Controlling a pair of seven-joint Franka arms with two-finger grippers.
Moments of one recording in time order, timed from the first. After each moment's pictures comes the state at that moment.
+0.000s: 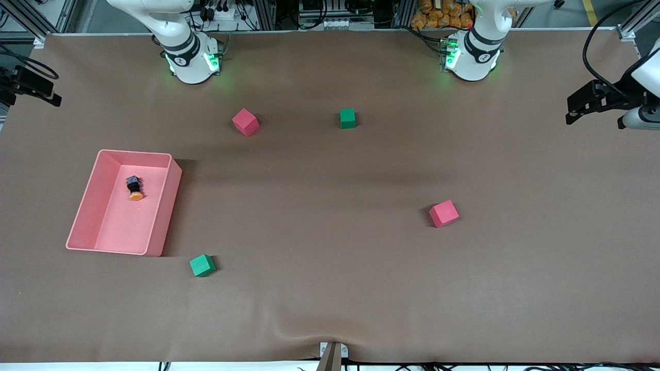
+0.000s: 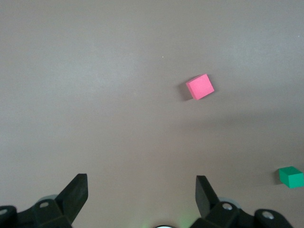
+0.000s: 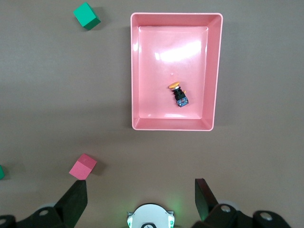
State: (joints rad) left arm 0.01 0.00 -0.10 -1.47 0.02 1.45 0.04; right arm -0.07 -0.10 -0.04 -1.57 0.02 1.36 -0.04
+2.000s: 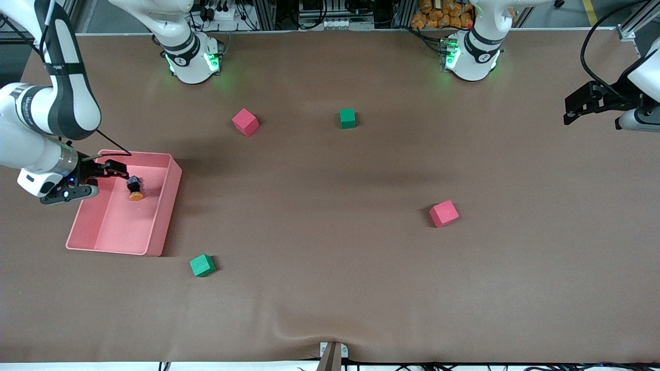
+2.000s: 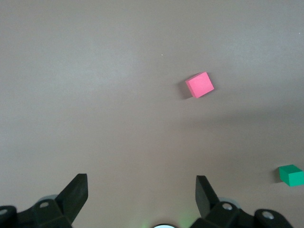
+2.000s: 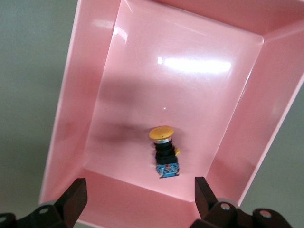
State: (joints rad) left arm 0.01 0.00 -0.10 -1.47 0.02 1.45 0.04; right arm -0.16 0.16 -0.05 -2.12 0.02 2.17 -0.48
